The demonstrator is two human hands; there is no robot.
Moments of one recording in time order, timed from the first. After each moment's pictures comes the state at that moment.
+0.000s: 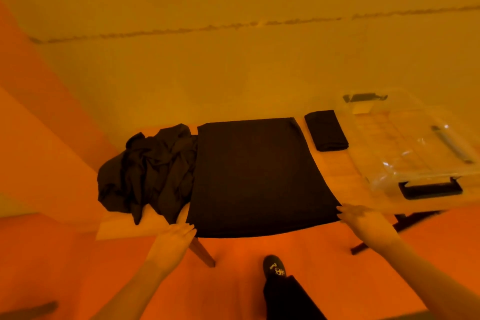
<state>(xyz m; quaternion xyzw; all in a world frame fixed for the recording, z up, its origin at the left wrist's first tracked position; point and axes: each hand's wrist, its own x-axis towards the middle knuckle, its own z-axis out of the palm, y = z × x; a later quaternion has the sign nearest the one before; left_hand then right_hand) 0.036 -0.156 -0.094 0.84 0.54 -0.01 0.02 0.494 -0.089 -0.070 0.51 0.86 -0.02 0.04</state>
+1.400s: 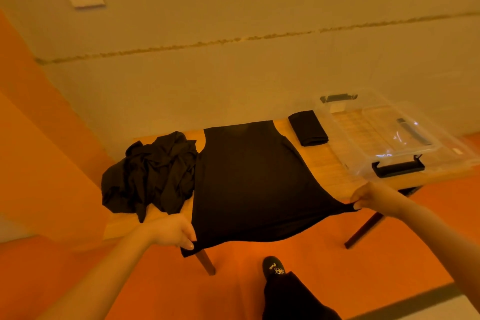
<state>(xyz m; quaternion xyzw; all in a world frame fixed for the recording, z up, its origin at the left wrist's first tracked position) 0.048 -0.160 0.017 0.75 0.54 -0.19 0.34 0.514 -0.126 0.022 0.66 0.70 -0.26 0.06</state>
